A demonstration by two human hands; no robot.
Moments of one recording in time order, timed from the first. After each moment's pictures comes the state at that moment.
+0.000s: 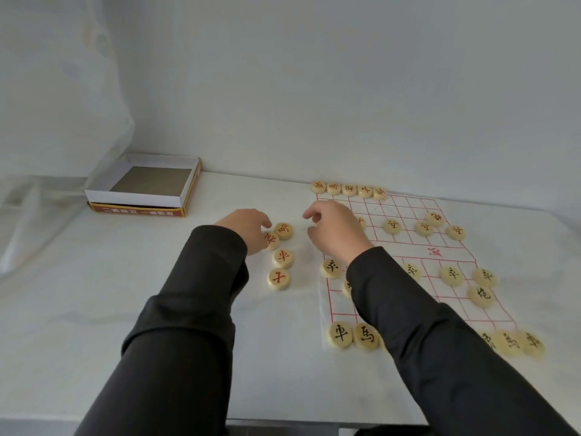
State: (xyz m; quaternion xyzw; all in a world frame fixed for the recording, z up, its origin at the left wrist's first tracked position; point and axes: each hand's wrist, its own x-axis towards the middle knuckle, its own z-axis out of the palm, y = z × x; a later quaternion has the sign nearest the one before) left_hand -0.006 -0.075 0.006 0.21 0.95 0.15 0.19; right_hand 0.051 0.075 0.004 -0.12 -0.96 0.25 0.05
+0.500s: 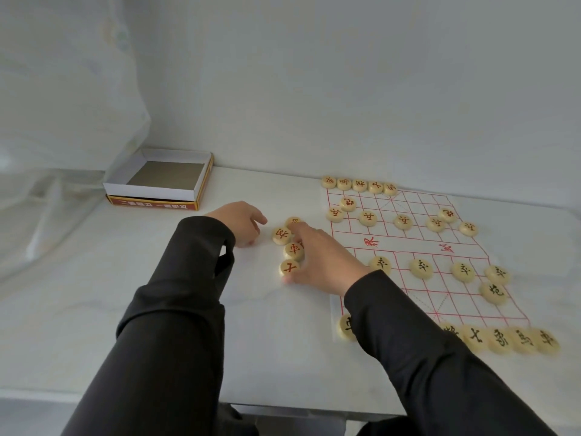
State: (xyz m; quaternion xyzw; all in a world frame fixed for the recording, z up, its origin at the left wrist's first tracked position) left_hand -0.012 -0.100 0.008 0.19 0.93 0.22 0.23; right_hand 0.081 0.040 -0.007 -0.01 -0.97 0.25 -0.08
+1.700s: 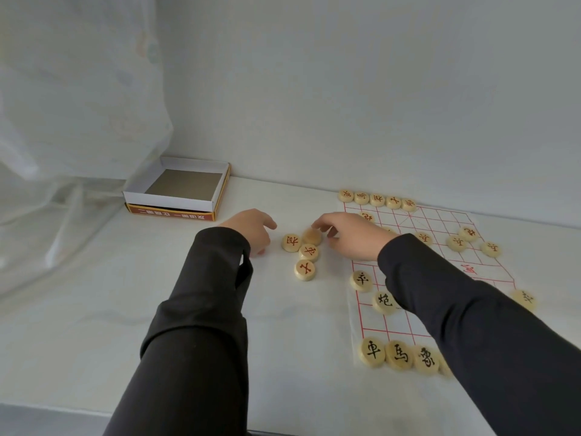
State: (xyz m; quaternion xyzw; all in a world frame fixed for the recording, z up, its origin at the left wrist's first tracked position) left_hand -0.033 -0.105 -0.005 0.13 0.92 0.27 0.23; right_hand 0.022 0.076 0.007 0.00 -0.98 0.17 -0.13
